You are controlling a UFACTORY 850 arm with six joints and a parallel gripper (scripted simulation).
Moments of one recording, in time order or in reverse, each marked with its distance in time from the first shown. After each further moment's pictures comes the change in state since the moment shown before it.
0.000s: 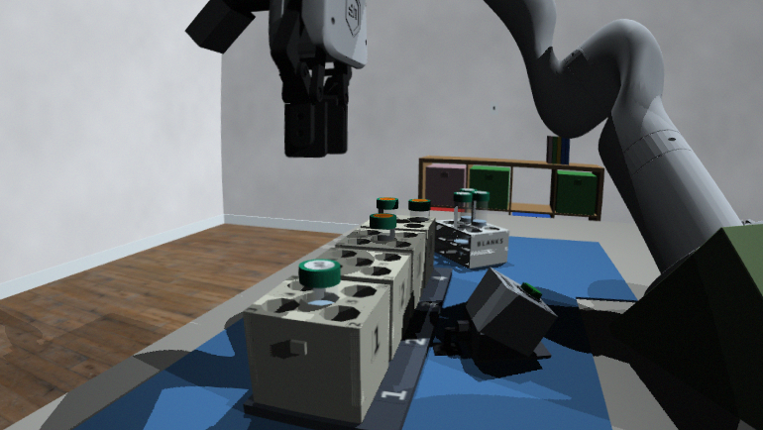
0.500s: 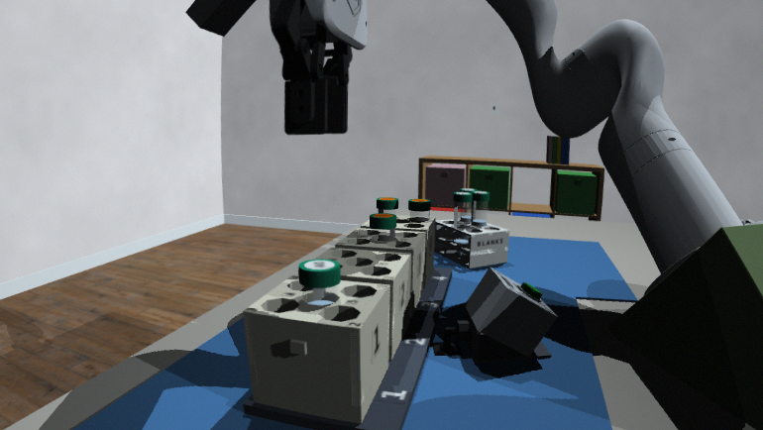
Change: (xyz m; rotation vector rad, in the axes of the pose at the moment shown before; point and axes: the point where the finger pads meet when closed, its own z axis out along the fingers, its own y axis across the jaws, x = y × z) arm 0.000 0.000 -0.017 0.000 0.000 0.000
